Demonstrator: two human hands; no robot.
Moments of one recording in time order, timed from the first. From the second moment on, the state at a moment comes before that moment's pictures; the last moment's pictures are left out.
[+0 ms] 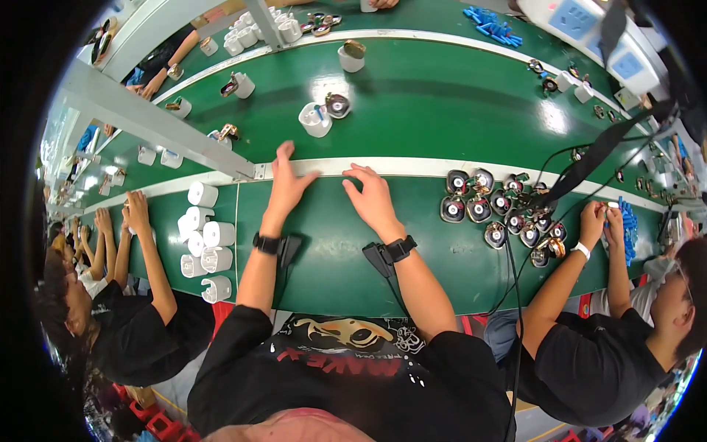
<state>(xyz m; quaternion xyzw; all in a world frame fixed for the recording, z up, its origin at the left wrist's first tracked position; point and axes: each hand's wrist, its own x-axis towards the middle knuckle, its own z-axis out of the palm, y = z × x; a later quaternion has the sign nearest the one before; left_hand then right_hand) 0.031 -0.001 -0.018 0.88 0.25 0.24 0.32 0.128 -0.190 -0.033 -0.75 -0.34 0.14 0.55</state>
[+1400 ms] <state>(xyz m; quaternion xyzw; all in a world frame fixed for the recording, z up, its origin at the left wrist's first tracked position) 0.073 -0.050 -0.026 0.91 0.18 0.23 0.29 0.123 -0.185 -0.027 -0.73 -0.25 0.11 0.62</state>
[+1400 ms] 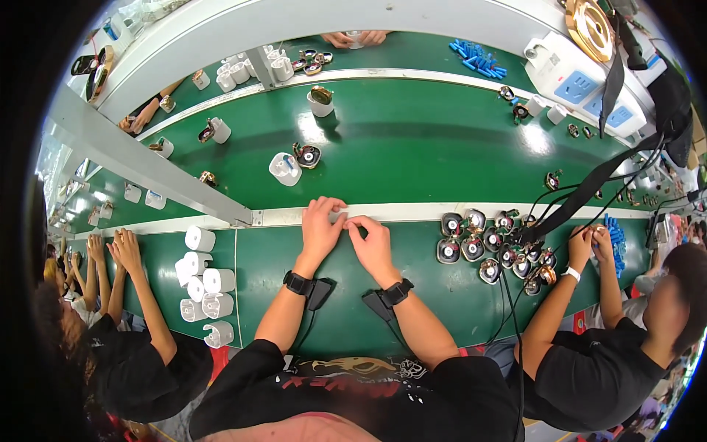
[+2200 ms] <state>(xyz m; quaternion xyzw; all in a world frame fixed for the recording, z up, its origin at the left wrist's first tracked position) 0.080 -0.049 -0.023 0.91 0.19 0.24 0.29 0.127 -0.182 -0.023 -0.75 -0.24 0.10 0.61</state>
